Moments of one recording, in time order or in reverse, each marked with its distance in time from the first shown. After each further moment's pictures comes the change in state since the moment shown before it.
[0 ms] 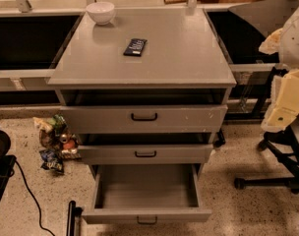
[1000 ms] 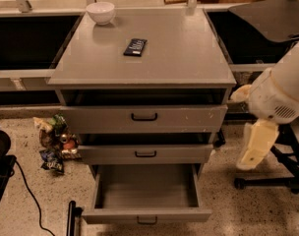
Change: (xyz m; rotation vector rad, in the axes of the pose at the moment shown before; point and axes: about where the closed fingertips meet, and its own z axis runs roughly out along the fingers) arm 0.006 0.038 0.108 -0.170 -0.106 -0.027
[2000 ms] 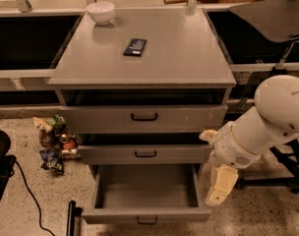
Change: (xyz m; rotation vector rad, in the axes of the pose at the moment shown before) arm -0.008 0.045 0.129 -0.105 -0.130 -0.059
